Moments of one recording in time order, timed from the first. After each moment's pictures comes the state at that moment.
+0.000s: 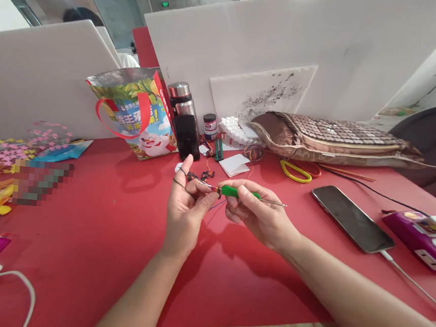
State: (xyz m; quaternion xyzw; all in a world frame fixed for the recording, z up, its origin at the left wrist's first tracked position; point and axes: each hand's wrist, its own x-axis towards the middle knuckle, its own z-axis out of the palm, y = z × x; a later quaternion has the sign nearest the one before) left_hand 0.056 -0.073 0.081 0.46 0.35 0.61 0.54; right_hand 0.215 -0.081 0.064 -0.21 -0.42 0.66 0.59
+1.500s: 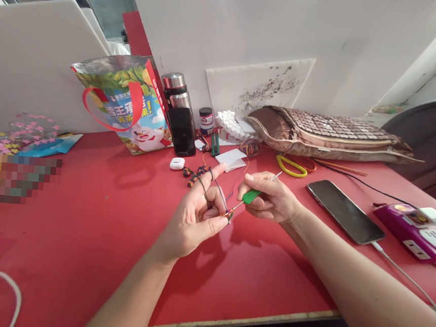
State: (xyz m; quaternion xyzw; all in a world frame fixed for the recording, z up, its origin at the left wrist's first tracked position) left_hand 0.047 -0.084 0.092 0.59 0.28 0.41 0.64; right_hand 0.263 -0.048 0.056 -0.20 -0.42 0.78 0.42
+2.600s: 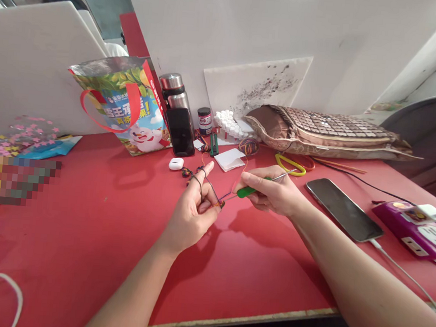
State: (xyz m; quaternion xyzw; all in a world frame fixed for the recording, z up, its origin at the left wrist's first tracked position) left_hand 0.048 -0.074 0.080 0.61 0.39 0.41 0.55; right_hand 0.266 -0.055 0.081 -0.34 -0.51 0.62 0.48
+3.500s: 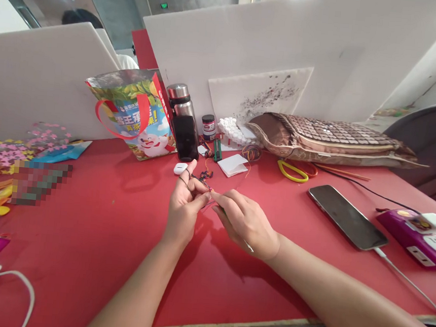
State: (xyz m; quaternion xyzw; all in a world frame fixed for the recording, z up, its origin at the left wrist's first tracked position) left_hand 0.051 -0.056 0.071 0.47 0.40 0.58 0.53; right_hand 0.212 -0.078 0.035 -0.33 -0.83 -0.06 0.45
